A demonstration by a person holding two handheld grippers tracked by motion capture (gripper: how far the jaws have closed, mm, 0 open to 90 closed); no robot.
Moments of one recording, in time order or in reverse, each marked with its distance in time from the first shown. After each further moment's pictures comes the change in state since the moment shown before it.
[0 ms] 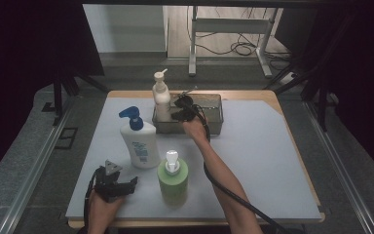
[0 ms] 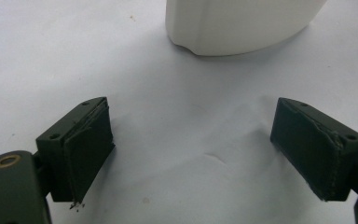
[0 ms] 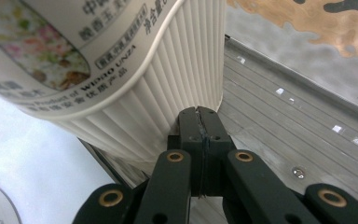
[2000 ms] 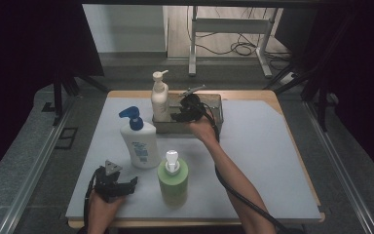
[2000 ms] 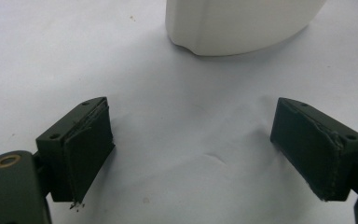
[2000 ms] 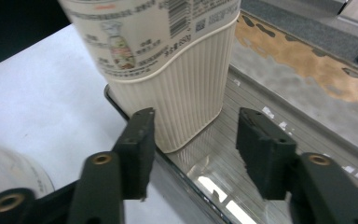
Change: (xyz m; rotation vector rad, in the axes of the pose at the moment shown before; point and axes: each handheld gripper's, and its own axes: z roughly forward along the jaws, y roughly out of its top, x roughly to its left) left arm 0.000 0.000 0.000 -0.001 0.001 0.000; right arm 0.010 -0.002 -0.050 -0.089 0.004 -0.101
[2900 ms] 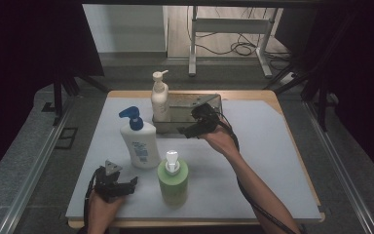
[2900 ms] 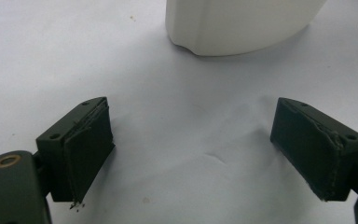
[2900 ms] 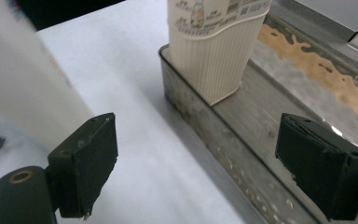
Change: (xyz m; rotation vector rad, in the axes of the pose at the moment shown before) left arm 0.000 0.000 0.000 -0.001 0.000 0.000; right arm 0.019 -0.025 -0.065 -0.011 0.049 -0.156
